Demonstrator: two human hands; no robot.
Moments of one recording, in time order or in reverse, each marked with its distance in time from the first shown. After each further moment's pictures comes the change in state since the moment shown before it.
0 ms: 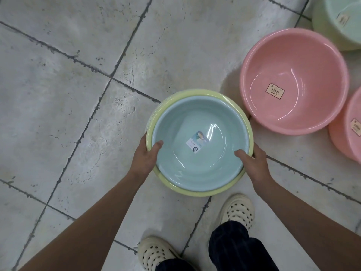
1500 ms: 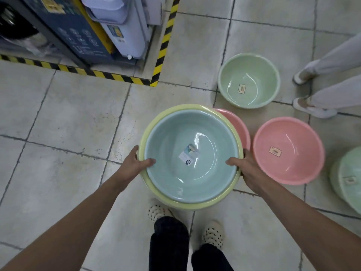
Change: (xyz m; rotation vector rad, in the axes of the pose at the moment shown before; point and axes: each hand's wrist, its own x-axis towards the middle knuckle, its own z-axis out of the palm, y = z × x) left_hand -0.099 0.363 0.057 0.251 -0.363 0.067; right_hand -0.058 -0.213 -0.243 0.413 -0.092 0.066
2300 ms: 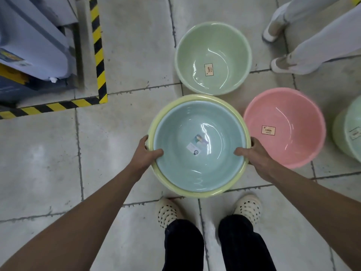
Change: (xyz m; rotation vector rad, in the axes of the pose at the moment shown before) left_hand 0.233 0.054 0.126 0.163 -0.189 -0.045; right_hand 0.162 0.033 -0.088 0.063 0.246 0.125
